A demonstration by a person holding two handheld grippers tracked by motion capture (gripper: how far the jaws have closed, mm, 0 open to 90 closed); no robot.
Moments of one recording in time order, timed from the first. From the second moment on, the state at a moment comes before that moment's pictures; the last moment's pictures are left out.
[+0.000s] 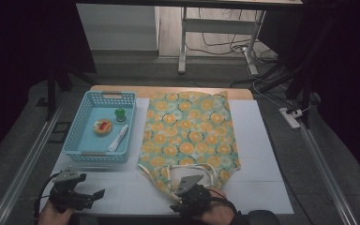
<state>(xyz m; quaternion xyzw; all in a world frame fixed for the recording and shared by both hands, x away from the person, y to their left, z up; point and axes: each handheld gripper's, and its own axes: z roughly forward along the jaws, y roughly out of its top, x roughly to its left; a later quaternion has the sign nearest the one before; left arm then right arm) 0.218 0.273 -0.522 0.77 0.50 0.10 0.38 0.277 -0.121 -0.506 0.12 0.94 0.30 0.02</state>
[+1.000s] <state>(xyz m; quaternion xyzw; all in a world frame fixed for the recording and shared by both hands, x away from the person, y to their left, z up) 0.219 0.273 -0.523 0.77 0.50 0.10 0.38 0.332 -0.147 -0.448 0.17 0.91 0.38 0.00</state>
